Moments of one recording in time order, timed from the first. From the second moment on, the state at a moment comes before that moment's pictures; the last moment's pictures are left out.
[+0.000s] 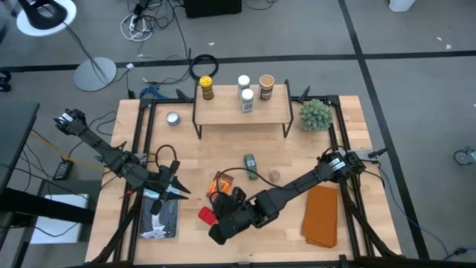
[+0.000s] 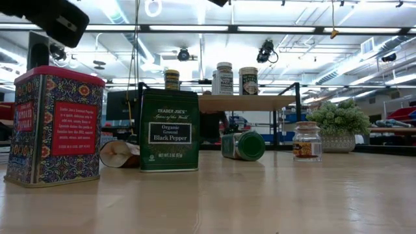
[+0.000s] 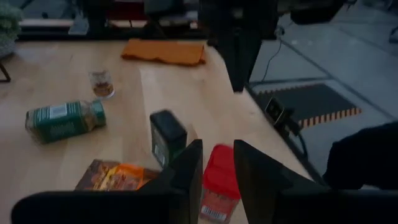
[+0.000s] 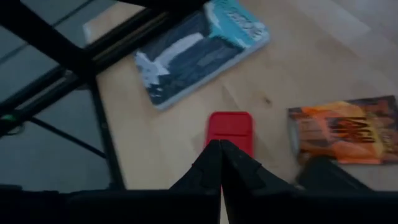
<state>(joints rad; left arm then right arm) -0.64 0.71 0.43 -0.04 -0.29 -0.25 0.47 2.24 2.14 -0.72 0.44 0.90</state>
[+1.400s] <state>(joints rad) -0.70 1.54 0.43 0.51 -0.19 -0.56 0.60 2.24 2.00 -0.78 0.47 1.01</state>
